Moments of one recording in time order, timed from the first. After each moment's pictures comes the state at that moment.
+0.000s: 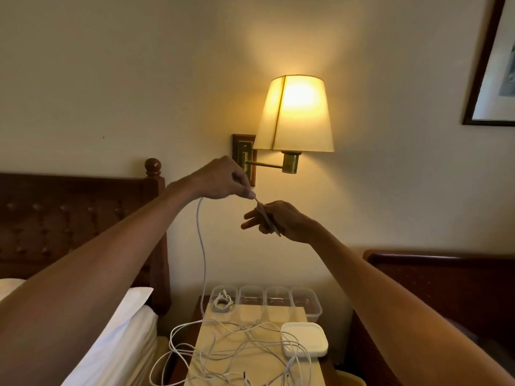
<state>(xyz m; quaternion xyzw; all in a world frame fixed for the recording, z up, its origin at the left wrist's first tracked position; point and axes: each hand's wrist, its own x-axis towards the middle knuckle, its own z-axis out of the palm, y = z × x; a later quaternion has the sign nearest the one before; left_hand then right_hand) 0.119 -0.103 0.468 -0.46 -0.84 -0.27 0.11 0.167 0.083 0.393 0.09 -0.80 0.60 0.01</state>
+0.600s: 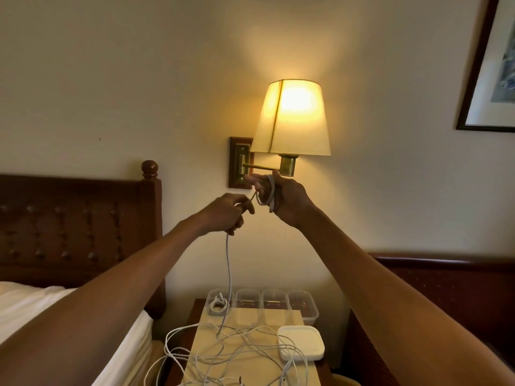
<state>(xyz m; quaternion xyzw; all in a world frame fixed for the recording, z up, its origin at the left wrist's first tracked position) 0.105 -0.083 0.405 -0.36 -0.84 -0.40 -0.01 0.174 0.079 0.430 0.14 -0.54 0.83 0.07</state>
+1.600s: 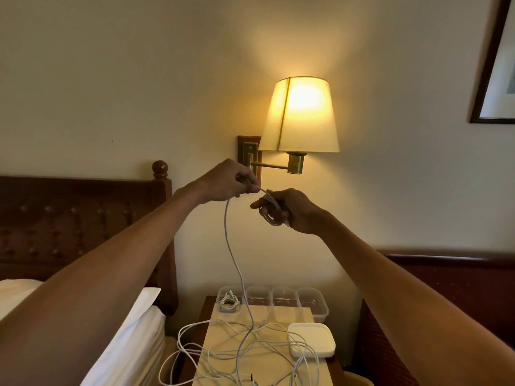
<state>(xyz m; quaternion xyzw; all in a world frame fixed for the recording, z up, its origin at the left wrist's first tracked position) 0.107 -0.104 0.459 -0.47 -0.81 -0.33 0.12 0.180 0.081 0.416 0.09 -0.75 0.66 0.00</state>
